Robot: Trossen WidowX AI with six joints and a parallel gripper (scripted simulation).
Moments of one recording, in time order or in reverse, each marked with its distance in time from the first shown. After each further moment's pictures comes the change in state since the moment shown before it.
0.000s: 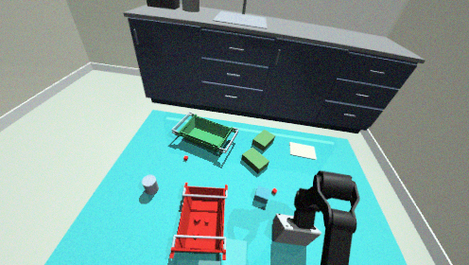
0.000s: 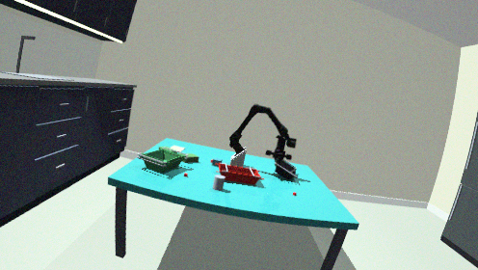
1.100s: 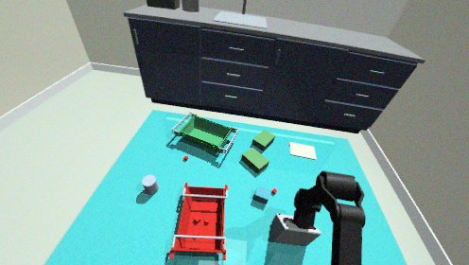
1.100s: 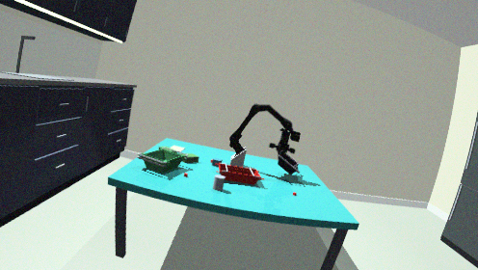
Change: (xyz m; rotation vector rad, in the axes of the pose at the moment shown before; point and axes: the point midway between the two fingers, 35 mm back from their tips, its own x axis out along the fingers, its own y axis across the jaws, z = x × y) arm -0.055 0.013 0.001 -0.007 -0.001 -0.033
